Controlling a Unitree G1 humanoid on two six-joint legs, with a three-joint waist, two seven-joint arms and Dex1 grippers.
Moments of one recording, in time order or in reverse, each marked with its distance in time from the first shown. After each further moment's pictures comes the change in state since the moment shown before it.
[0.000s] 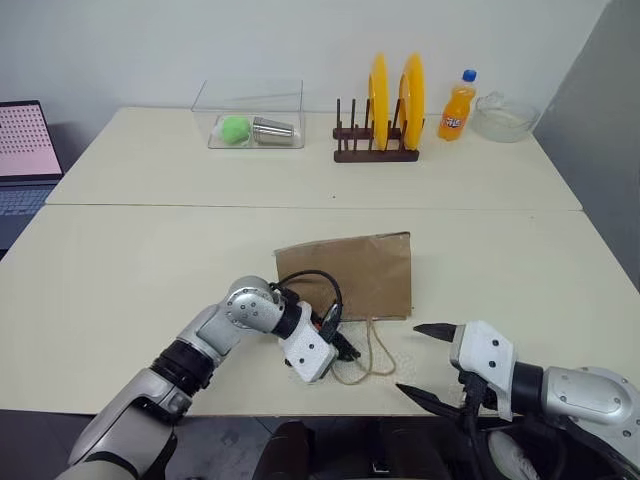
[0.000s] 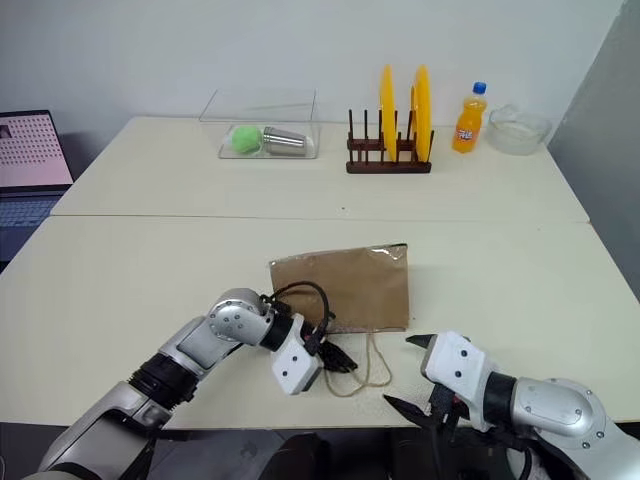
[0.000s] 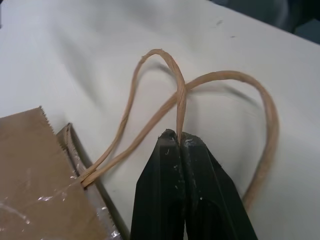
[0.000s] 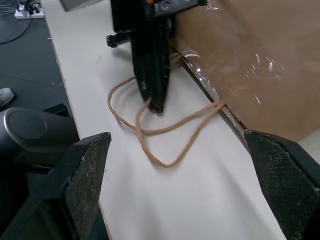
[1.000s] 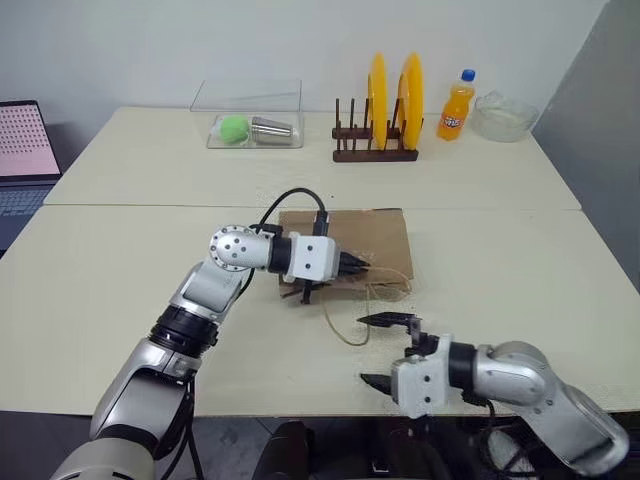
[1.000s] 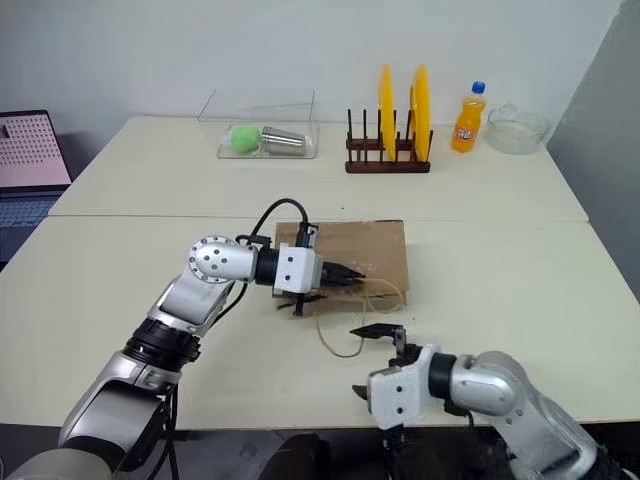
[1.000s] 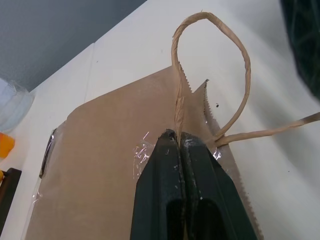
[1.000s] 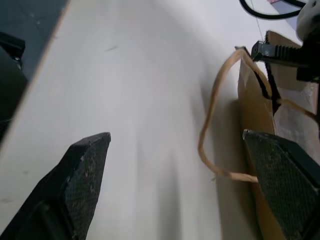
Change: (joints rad) left arm -0.137 -0.050 0.203 -0.032 -0.137 0.356 0.077; right arm -0.324 0.156 0.423 0.417 -0.688 -0.658 0.091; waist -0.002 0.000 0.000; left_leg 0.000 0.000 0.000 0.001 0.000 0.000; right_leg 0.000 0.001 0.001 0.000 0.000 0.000
